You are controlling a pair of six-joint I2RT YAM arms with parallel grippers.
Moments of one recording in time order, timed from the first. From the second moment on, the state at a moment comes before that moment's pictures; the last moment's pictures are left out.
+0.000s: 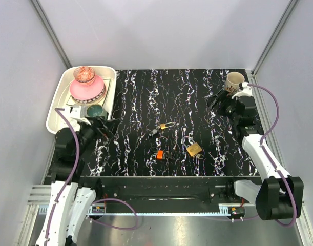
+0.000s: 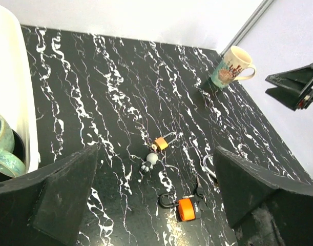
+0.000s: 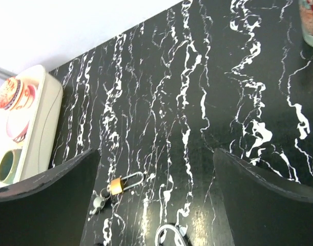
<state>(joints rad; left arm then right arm) -0.10 0.45 0.66 -0.26 0.36 -0.41 0.06 1.11 0.72 0.13 -0.17 0.56</state>
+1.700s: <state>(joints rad) -0.57 1.27 0.25 0.42 0.50 -0.91 0.63 1.25 0.66 -0.26 -0.25 0.60</state>
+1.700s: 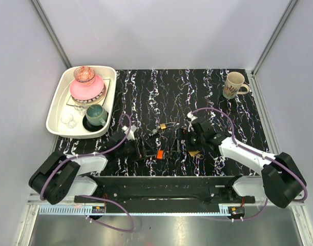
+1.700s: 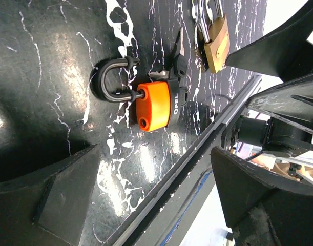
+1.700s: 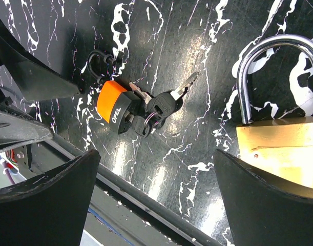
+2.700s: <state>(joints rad) -0.60 1.60 0.39 0.74 0.45 -1.02 0.65 1.52 0.74 -0.08 -0.37 0.59</state>
